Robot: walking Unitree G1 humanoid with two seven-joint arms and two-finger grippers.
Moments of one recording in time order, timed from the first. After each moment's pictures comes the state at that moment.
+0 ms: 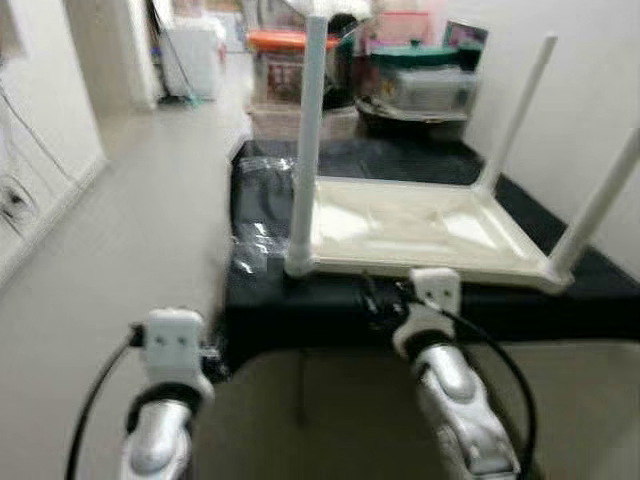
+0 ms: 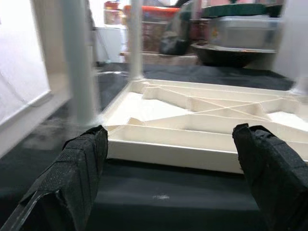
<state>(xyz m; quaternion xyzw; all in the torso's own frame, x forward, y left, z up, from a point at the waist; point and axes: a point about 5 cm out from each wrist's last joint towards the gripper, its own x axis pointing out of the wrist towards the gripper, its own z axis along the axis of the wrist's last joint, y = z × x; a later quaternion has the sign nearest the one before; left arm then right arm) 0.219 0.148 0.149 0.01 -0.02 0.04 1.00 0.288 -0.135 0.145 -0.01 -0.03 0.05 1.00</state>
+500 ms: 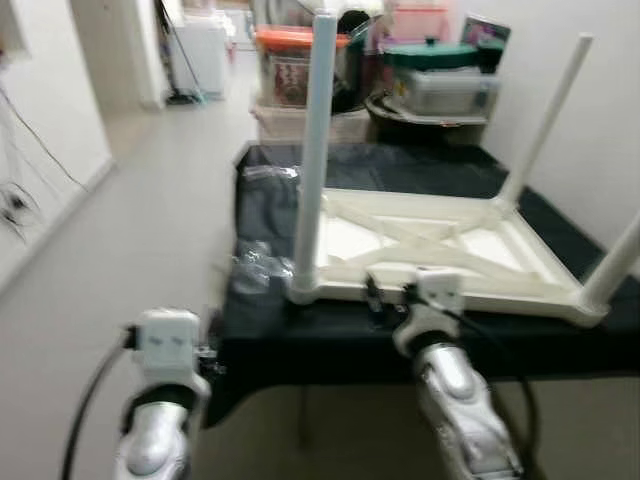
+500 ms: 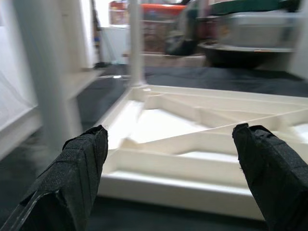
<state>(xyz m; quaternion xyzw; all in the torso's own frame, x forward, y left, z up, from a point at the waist) 0.220 0.152 0.152 0.01 -0.02 0.05 1.00 0.290 -0.137 0.146 -0.01 -0.04 0.05 1.00</state>
